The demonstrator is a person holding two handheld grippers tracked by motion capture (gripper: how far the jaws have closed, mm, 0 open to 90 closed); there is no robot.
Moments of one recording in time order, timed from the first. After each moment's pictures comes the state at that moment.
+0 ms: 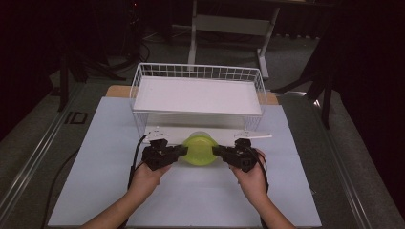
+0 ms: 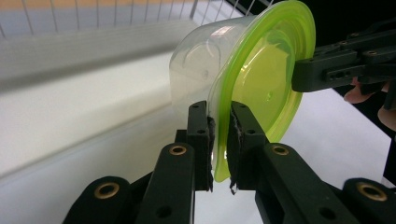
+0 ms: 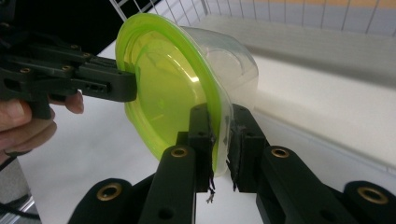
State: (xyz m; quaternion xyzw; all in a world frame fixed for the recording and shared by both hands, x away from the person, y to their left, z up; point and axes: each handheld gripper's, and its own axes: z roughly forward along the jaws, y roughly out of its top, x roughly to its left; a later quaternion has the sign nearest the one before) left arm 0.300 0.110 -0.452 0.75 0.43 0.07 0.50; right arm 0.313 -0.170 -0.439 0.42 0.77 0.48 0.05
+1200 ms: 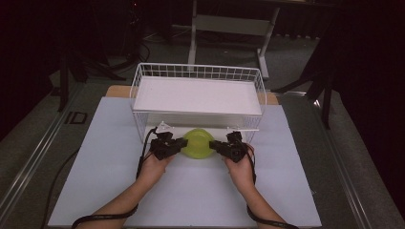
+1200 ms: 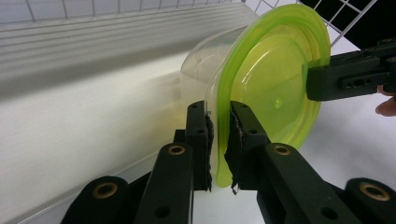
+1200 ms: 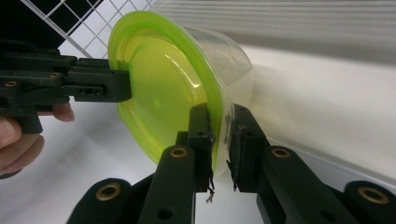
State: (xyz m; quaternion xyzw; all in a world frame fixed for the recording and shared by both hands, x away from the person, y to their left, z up) left arm 0.355 0.101 -0.497 0.76 0.45 0.10 0.46; right arm 0.366 -0.159 -0.490 0.47 0.76 0.45 0.04
